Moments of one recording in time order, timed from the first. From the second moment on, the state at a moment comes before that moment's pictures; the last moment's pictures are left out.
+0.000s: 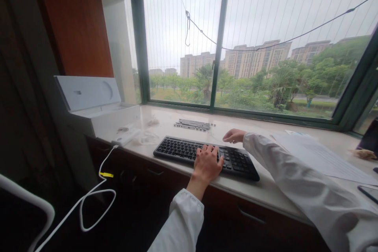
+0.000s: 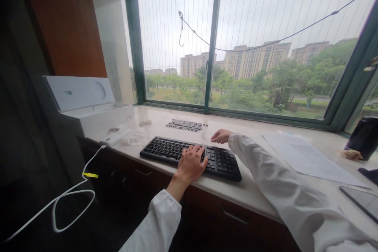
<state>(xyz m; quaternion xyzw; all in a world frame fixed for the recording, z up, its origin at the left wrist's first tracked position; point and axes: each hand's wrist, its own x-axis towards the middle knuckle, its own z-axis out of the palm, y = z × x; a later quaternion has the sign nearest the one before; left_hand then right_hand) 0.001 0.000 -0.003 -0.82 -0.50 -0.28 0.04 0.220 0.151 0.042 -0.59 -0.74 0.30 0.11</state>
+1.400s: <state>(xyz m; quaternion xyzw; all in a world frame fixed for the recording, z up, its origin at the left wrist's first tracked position) 0.006 -0.001 -0.001 -0.75 -0.58 -0.31 0.01 0.207 0.315 0.005 -0.70 -0.70 0.01 0.12</state>
